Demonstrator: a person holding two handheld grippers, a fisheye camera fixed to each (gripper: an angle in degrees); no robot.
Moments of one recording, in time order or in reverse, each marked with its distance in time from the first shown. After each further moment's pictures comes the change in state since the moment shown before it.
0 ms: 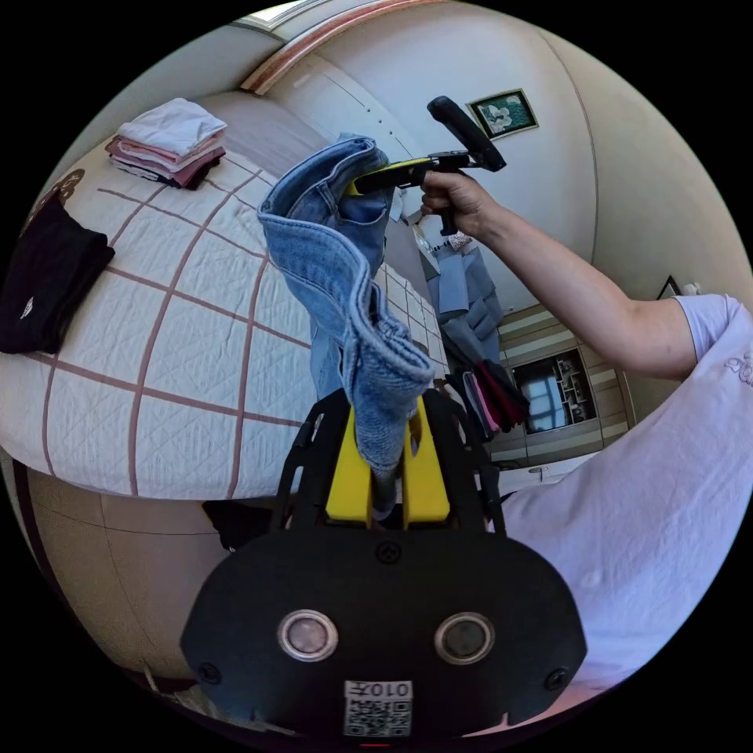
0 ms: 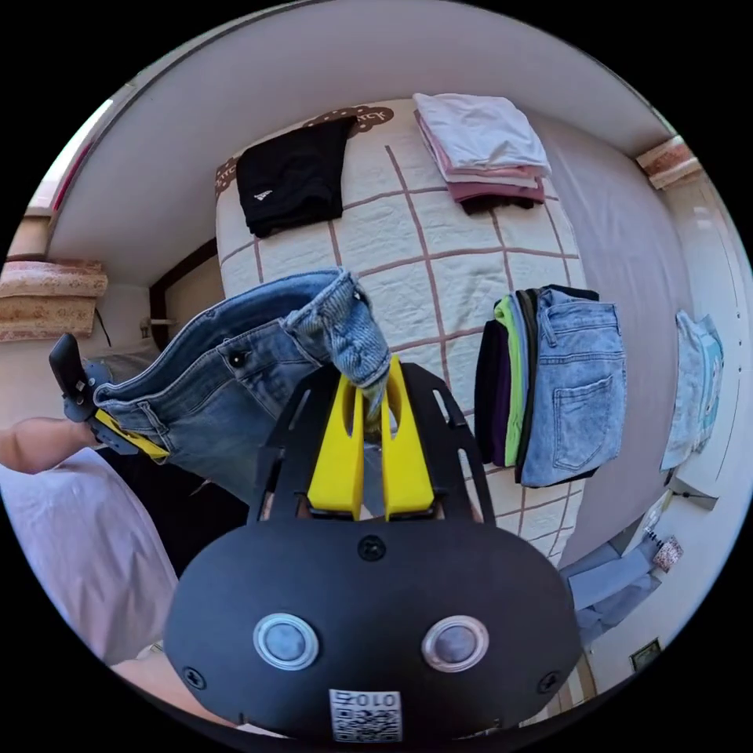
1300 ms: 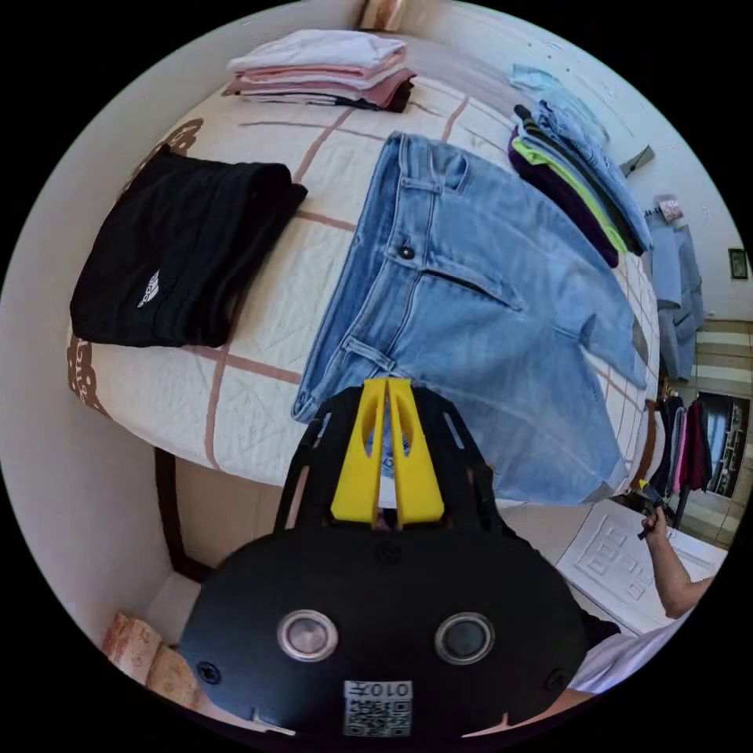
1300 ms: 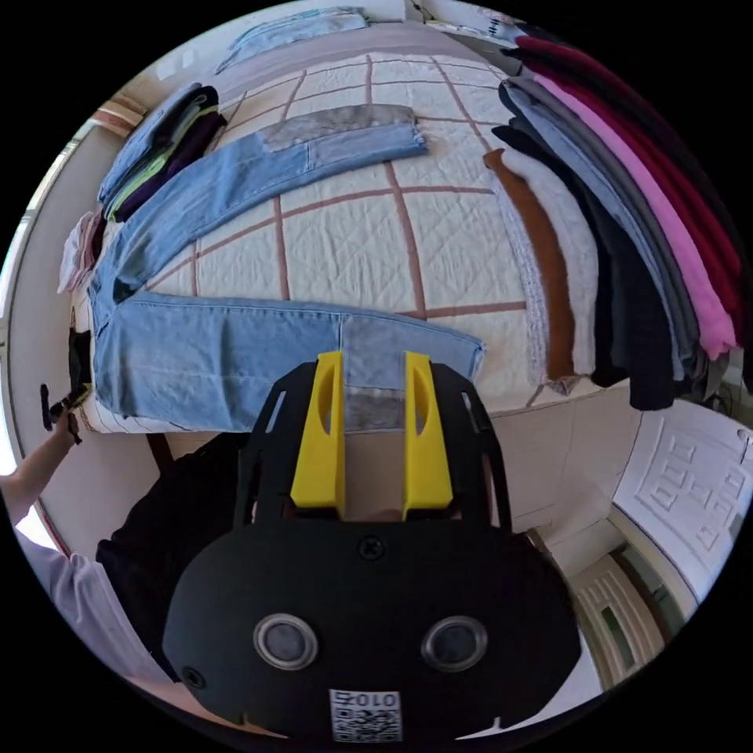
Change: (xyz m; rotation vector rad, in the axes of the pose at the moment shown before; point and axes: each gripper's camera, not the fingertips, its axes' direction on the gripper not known) left arm -0.205 0.003 0.094 -0.250 -0.712 -0.237; right arm -0.121 0.631 0.370 0.051 -0.246 1.364
